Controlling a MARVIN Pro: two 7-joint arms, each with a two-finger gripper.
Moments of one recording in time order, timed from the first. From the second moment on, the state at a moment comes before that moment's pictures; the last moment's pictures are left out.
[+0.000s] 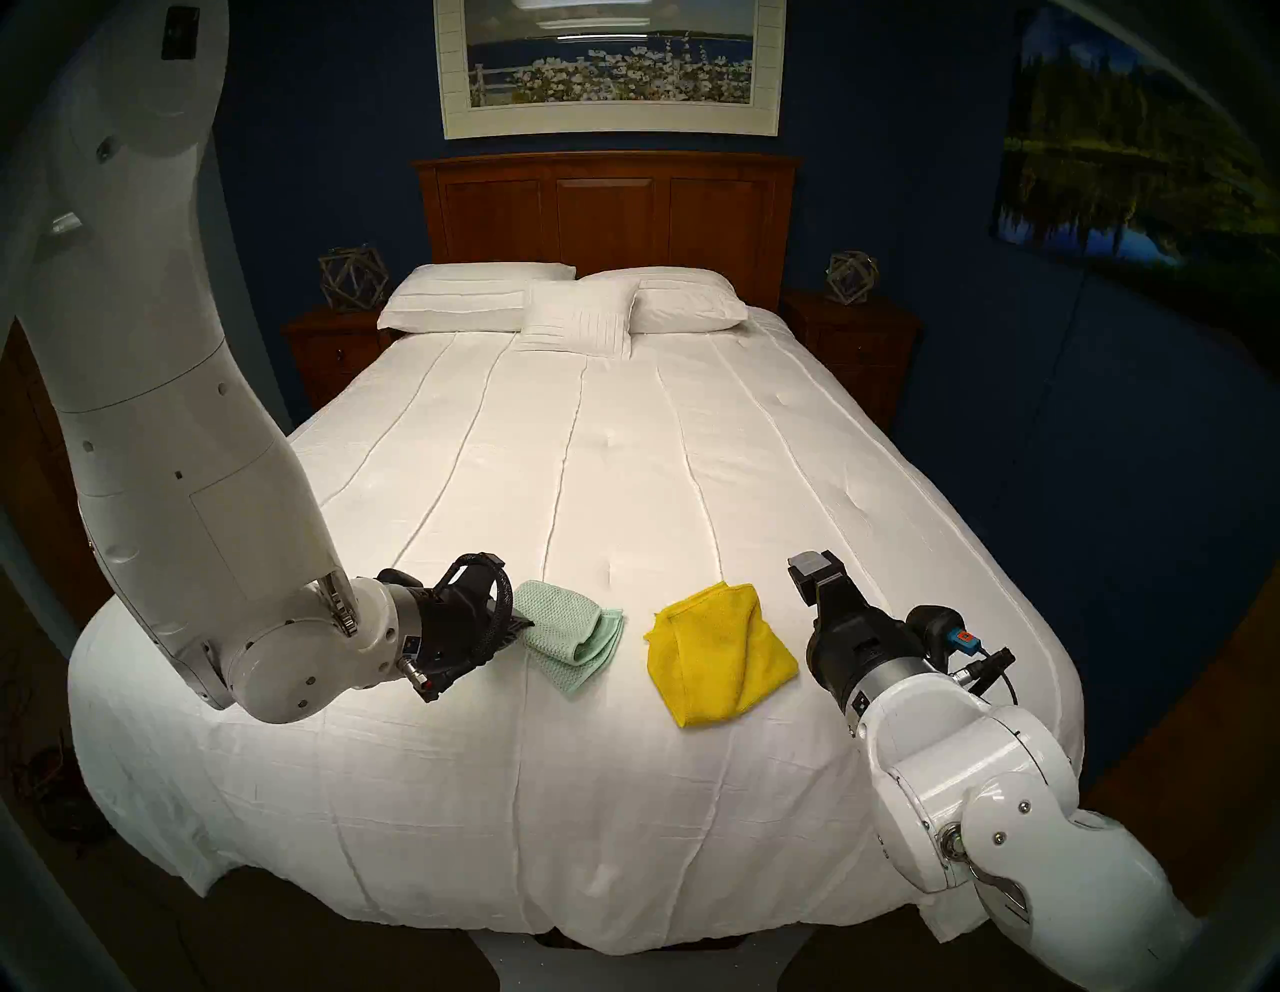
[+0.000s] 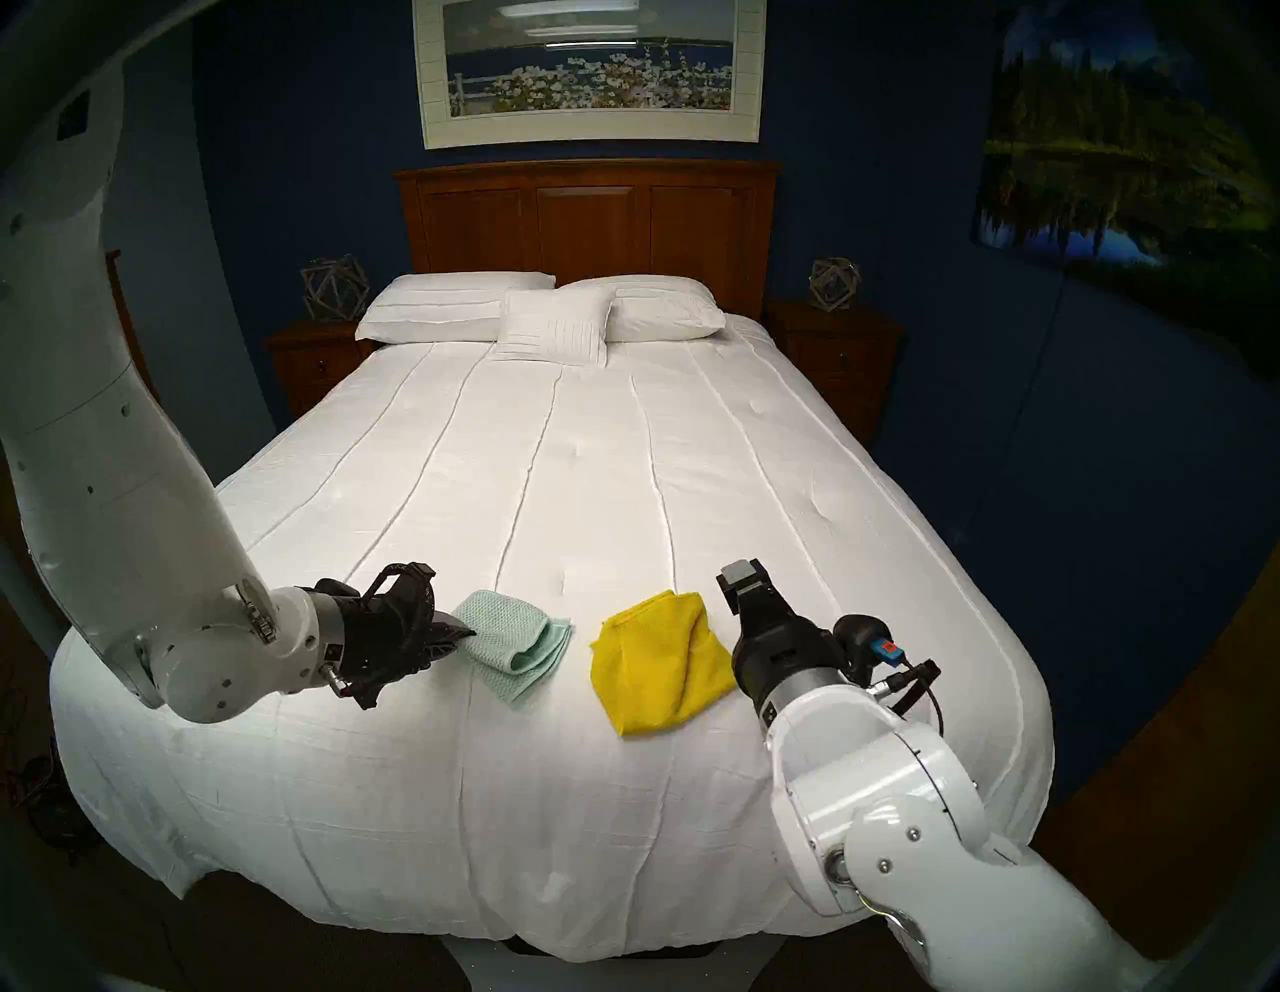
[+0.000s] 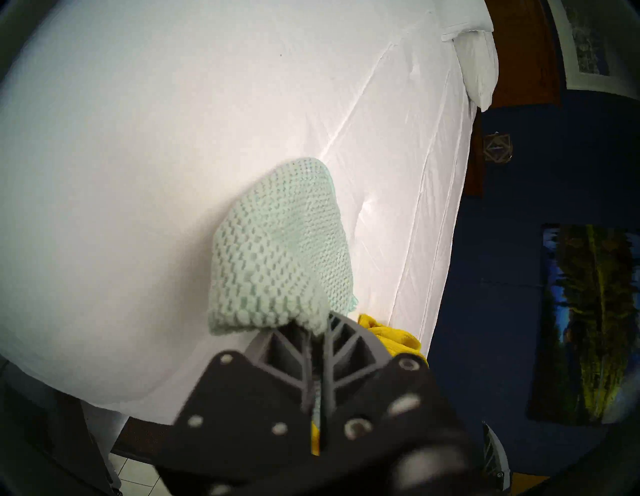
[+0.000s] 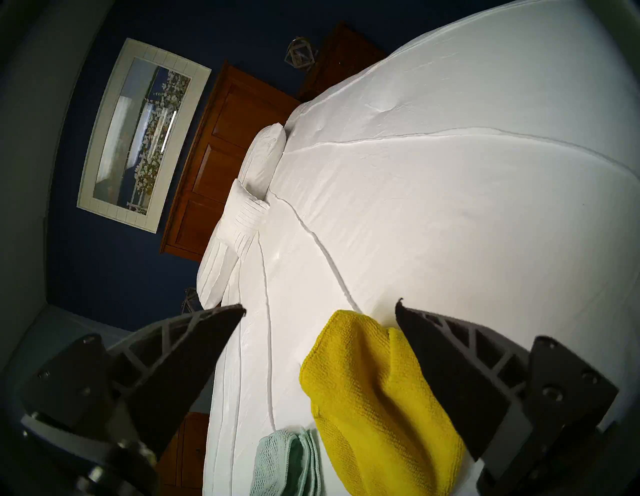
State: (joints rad) left arm -0.77 -1.47 1.75 -2.20 2.46 0.08 -0.88; right arm -1.78 -0.86 1.15 -2.42 1.47 -0.39 -0.84
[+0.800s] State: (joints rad) left arm -0.89 -1.47 1.65 -2.12 2.56 0.16 -0.91; right arm -1.87 -0.78 1.35 -2.42 1.52 -0.43 -0.84
